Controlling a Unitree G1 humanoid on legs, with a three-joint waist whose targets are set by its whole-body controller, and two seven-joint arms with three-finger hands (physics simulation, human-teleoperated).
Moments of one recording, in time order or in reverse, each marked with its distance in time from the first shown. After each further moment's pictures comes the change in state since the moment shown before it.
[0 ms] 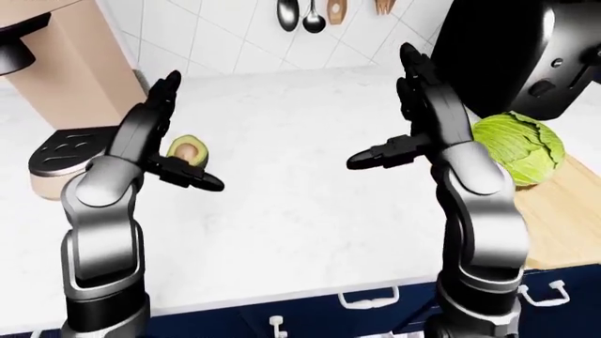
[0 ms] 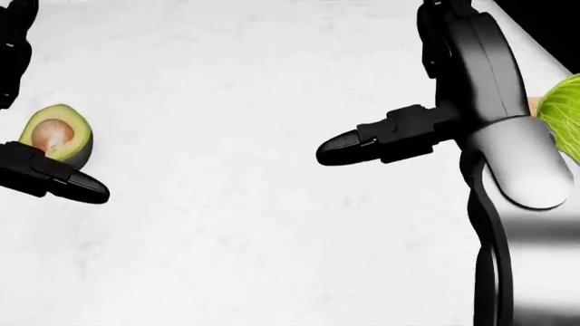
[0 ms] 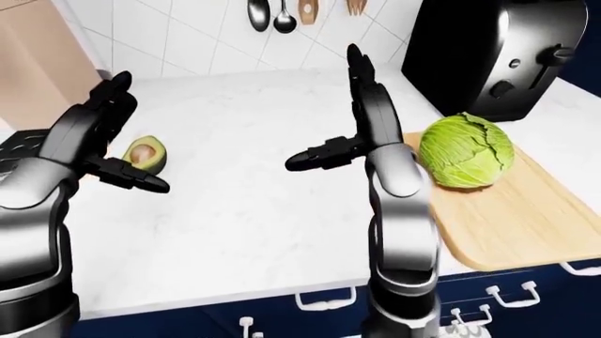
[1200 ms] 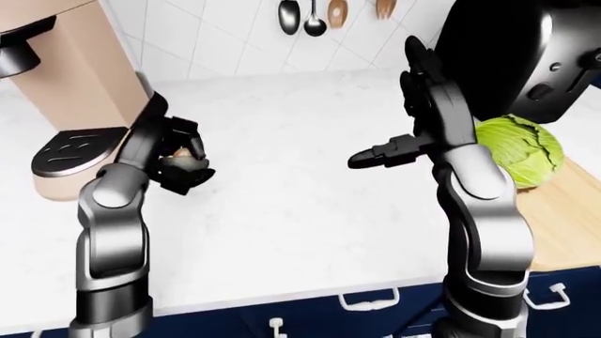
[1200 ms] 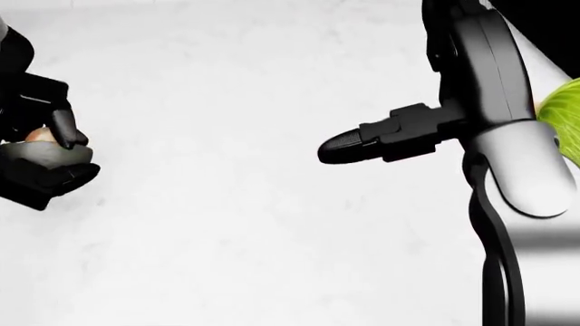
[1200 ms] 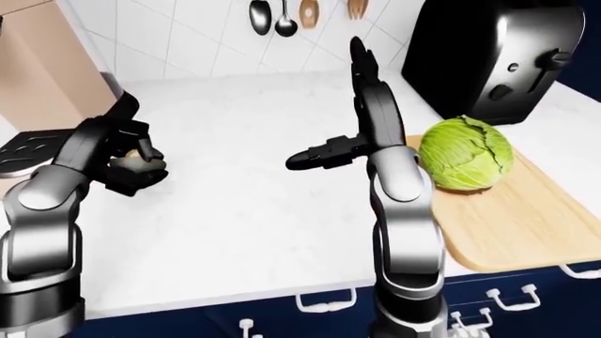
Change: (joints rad) left arm 0.020 -0.007 0.001 0.160 0.074 -0.127 0.032; right arm 0.027 -0.041 0.017 -0.011 0.085 -0.064 -0.081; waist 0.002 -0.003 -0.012
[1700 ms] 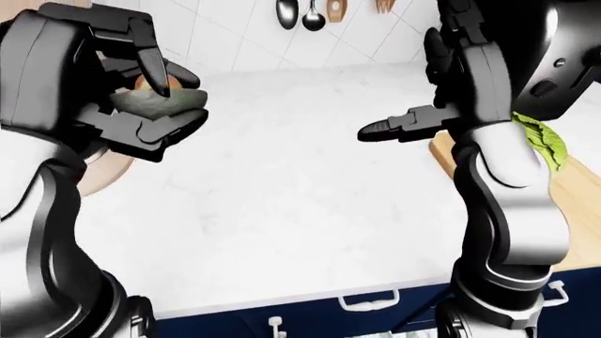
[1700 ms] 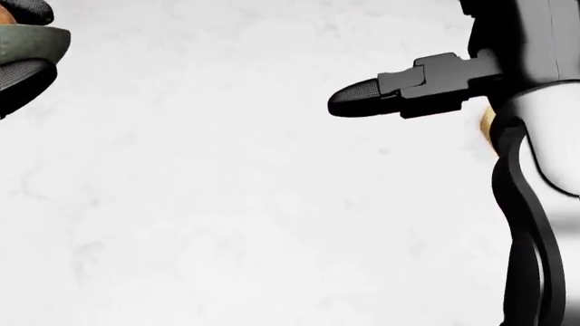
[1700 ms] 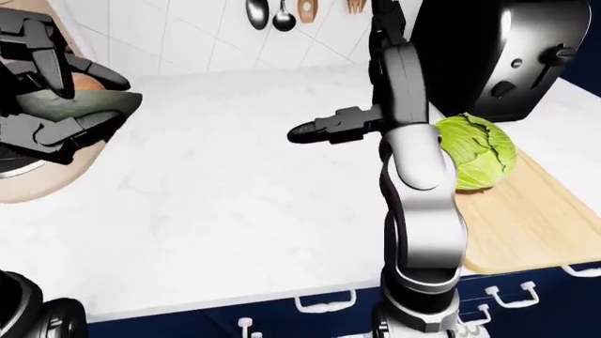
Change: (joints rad) left arm -0.234 0.083 0.067 -0.646 -0.304 0.587 0.055; right arm -0.101 -0.043 -0.033 -0.054 0.062 0.016 -0.077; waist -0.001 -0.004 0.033
